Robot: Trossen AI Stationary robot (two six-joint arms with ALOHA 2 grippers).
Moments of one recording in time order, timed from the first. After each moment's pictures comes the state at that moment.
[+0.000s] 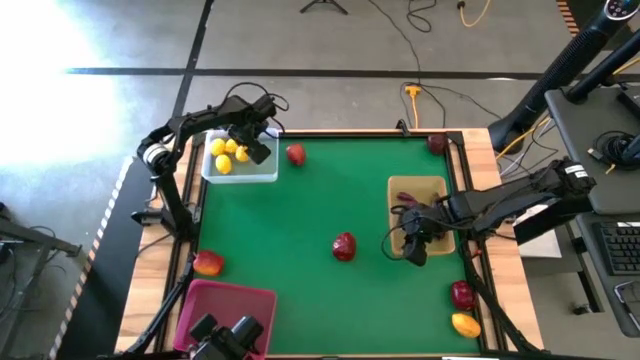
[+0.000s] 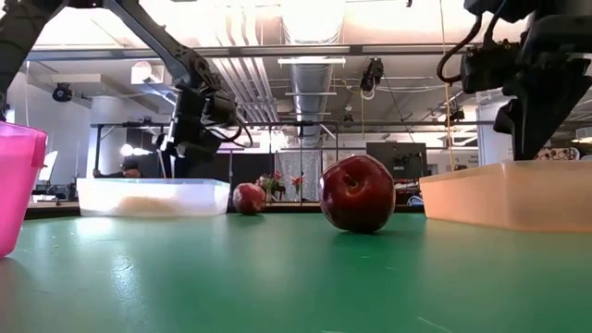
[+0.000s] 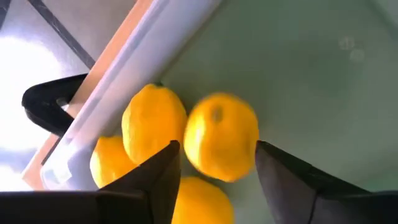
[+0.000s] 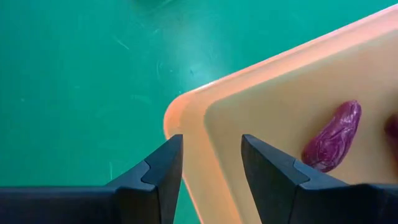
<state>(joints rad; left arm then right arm) 0.87 1.84 1.36 -1.06 -0.31 0.05 0.19 1.10 0.67 -0.71 -0.07 0.64</state>
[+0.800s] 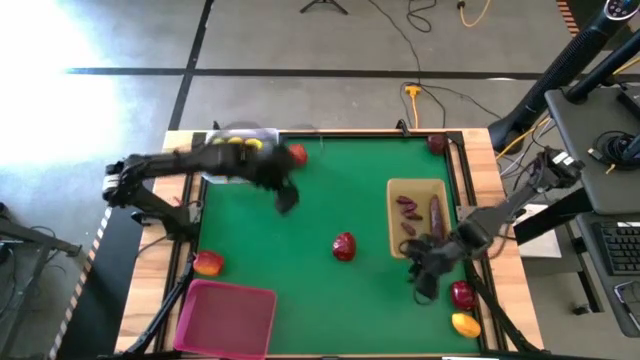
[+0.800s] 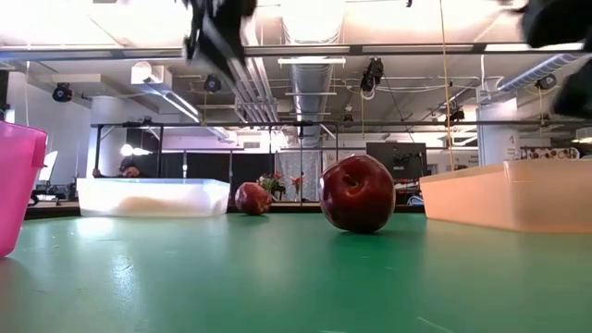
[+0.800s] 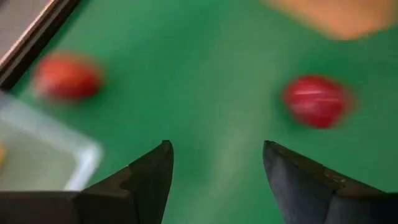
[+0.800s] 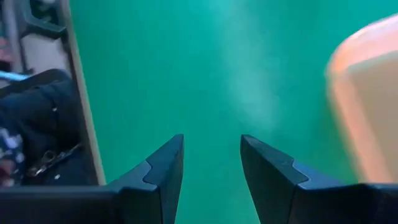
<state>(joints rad) 0.12 1.46 1.42 -0.98 -0.12 -0.37 0.62 1.12 0.67 -0.52 0.03 0.99</state>
